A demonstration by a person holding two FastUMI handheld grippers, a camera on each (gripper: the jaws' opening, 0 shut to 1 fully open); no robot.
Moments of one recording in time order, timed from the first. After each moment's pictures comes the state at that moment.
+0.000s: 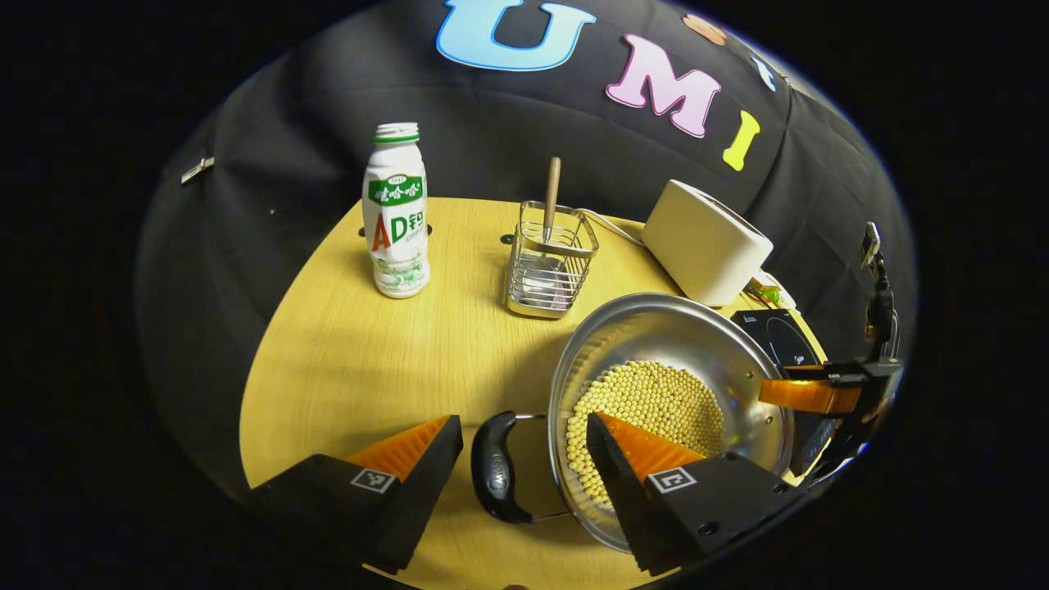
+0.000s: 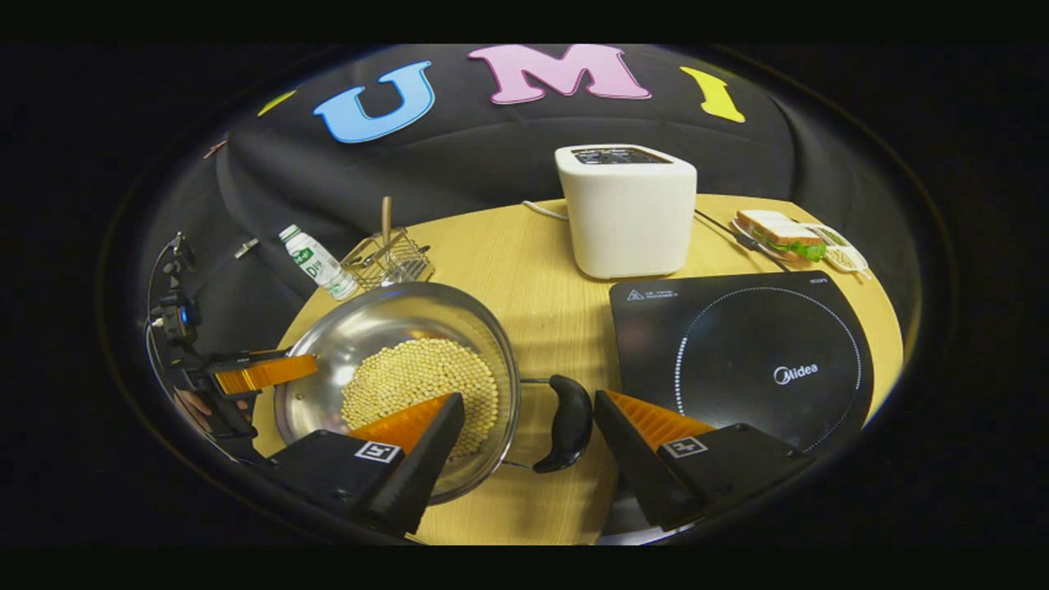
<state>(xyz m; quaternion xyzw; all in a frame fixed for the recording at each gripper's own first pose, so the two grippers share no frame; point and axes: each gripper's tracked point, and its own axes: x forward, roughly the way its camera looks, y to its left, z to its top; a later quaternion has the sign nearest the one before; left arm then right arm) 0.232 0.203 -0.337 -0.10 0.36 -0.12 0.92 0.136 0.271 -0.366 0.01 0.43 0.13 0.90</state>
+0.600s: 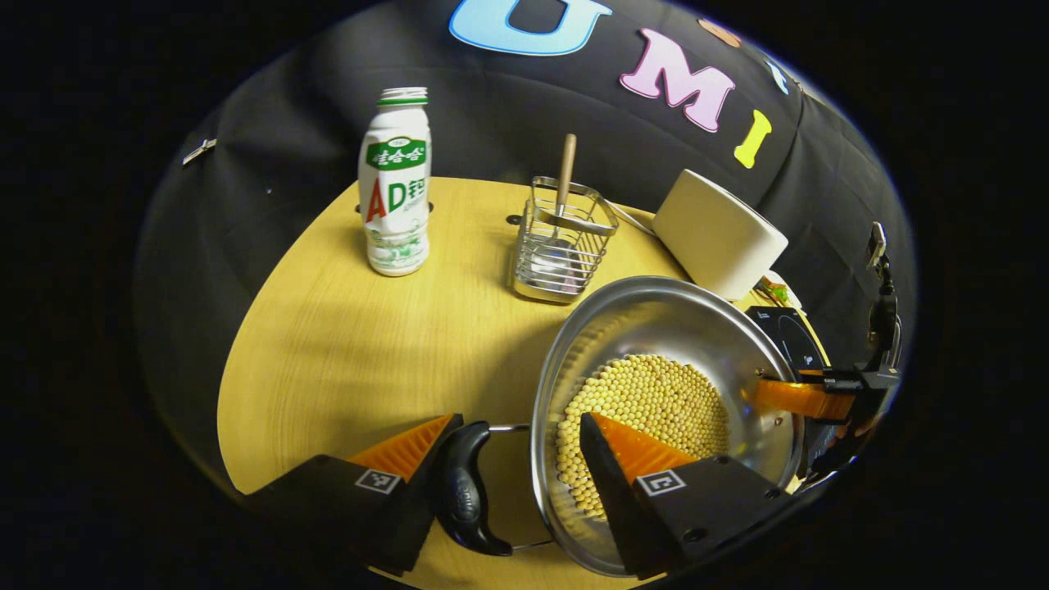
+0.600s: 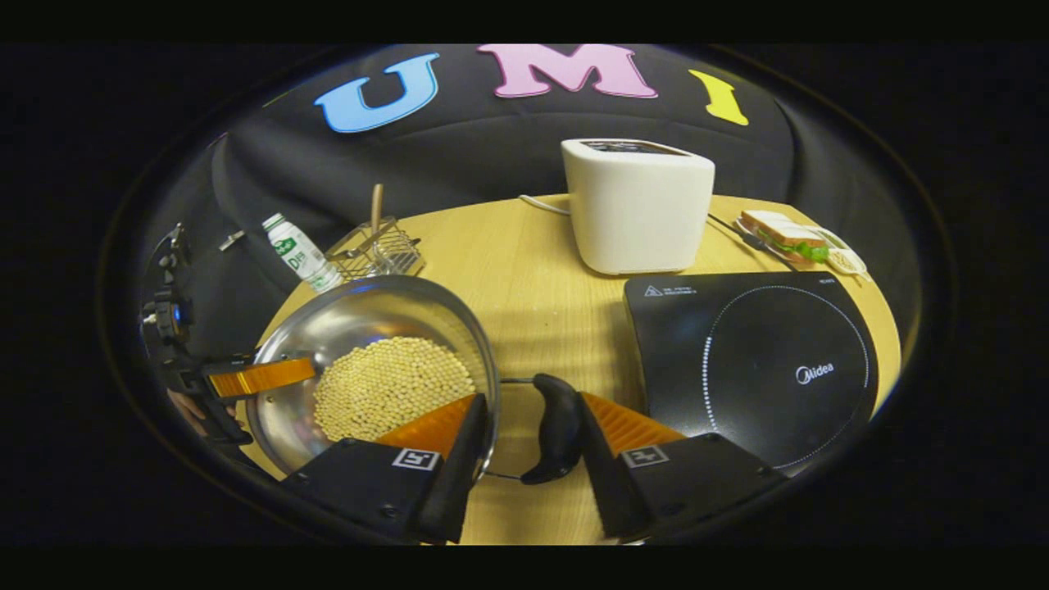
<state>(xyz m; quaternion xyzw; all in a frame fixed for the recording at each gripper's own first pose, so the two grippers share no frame) 0.237 0.215 -0.360 -0.10 0.37 -0.11 0.92 0.145 0.283 -0.386 0.00 0.42 0.10 0.90</state>
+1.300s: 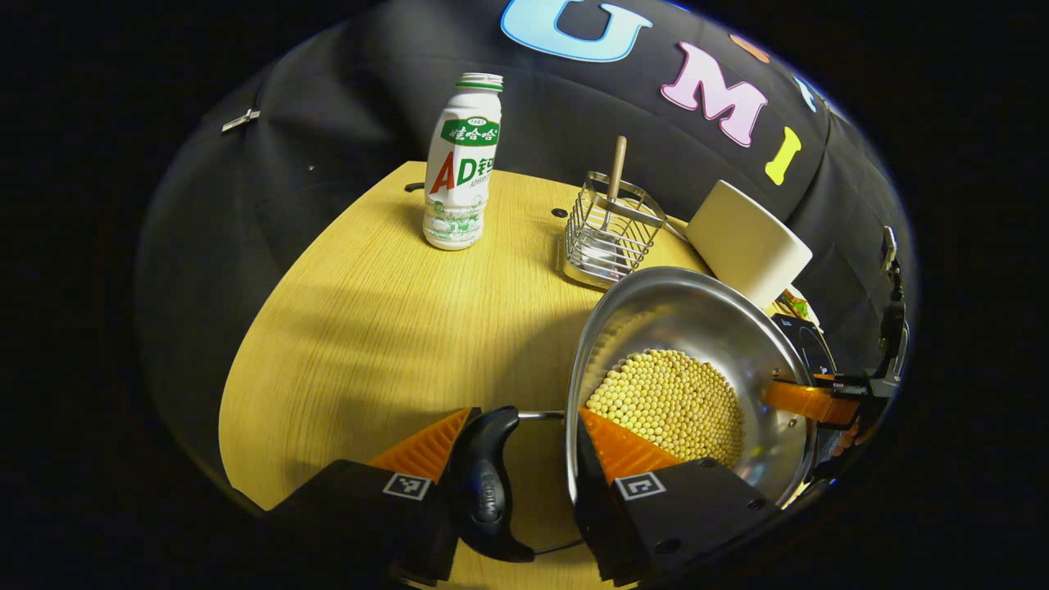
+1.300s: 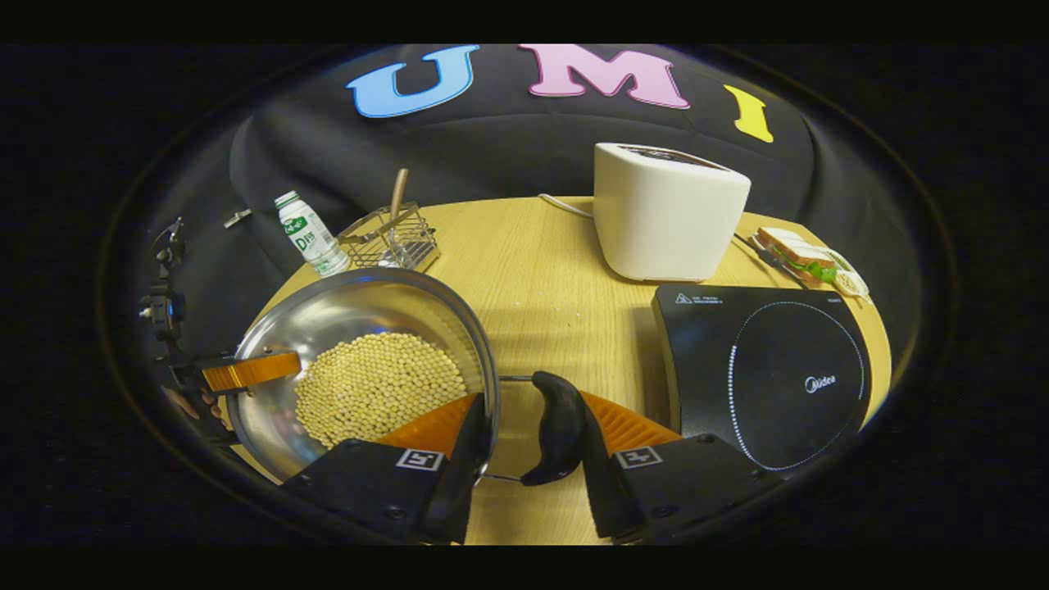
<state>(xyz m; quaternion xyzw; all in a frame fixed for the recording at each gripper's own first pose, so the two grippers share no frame) 0.221 0.238 -0.375 -0.13 0.37 -0.06 0.92 0.141 0.299 -0.388 -0.04 0.42 0.11 0.90</state>
